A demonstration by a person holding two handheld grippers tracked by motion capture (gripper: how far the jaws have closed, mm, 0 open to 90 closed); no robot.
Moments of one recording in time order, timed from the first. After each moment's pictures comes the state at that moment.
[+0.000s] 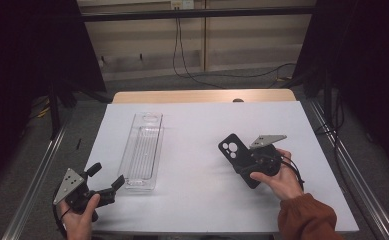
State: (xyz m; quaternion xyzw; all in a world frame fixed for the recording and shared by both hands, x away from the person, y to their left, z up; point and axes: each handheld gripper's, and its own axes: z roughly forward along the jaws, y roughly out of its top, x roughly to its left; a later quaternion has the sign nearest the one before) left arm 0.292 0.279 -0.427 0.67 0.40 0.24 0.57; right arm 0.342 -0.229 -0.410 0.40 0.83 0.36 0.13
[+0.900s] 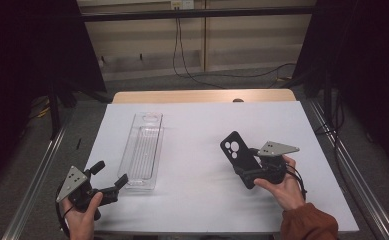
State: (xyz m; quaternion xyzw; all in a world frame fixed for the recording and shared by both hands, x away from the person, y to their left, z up) left arm 0.295 0.269 -0.420 0.68 0.39 0.24 0.58; right arm 0.322 -0.237 -0.418 0.37 0.79 0.46 0.18
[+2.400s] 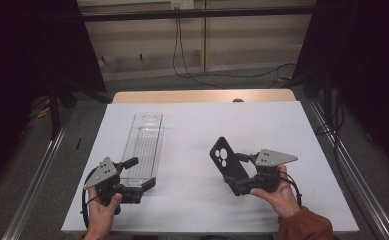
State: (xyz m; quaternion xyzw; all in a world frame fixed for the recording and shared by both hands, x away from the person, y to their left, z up) left arm 0.309 0.208 -0.406 0.74 0.29 0.13 0.59; right arm 0.308 -0.217 -0.422 0.29 0.76 0.57 0.13
